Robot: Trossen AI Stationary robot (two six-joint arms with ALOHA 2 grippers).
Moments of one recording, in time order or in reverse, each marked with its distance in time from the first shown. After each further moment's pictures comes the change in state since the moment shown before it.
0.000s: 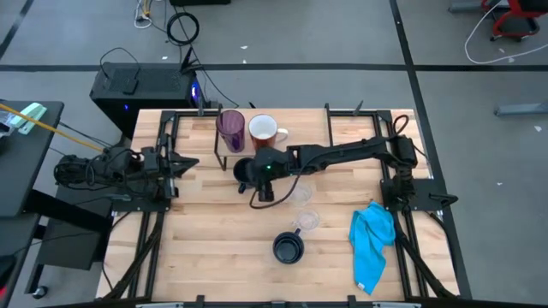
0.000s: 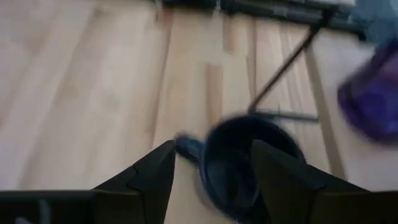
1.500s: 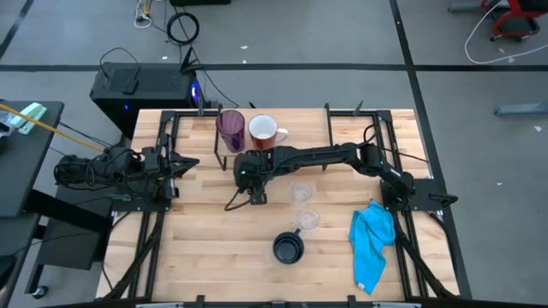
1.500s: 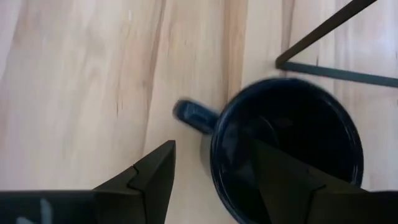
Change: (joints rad) left arm 0.000 0.000 0.000 -0.019 -0.003 -0.003; right arm -0.016 0.318 0.446 -0.450 -0.004 -0.003
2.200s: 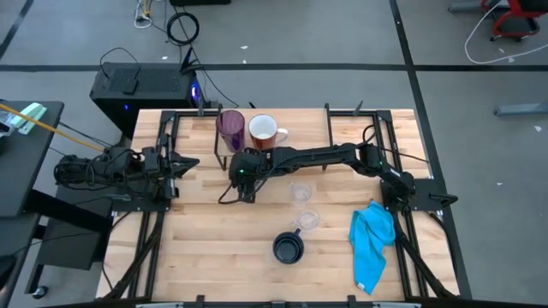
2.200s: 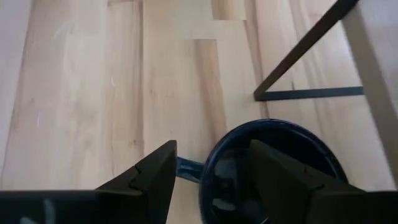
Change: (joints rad) left arm 0.000 0.000 0.000 0.000 0.000 0.000; right arm 0.001 0.008 0.000 0.142 0.055 0.170
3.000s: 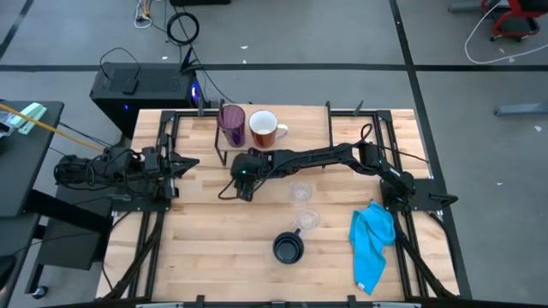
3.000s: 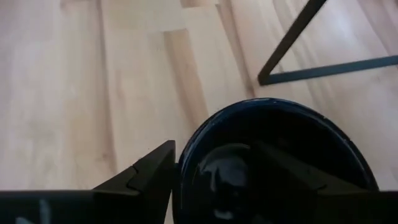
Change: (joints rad) left arm 0.000 0.000 0.000 -0.001 0.000 0.000; right arm -0.032 0.001 -0.144 0.173 0.051 0.102
